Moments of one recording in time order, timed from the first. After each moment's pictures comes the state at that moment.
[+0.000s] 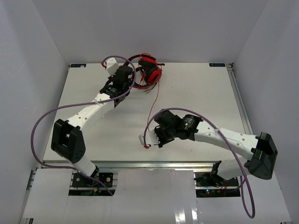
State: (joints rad) left arm -0.52 1.61 1.38 -0.22 -0.66 -0.76; right arm 1.09 1.35 1.10 -0.77 -0.17 -0.98
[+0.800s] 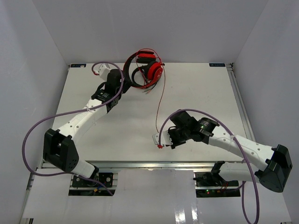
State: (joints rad) left arm -0.48 1.48 1.25 -0.21 -0.41 -1.06; right arm 0.96 1.16 0.94 -0.78 -0.29 -1.00
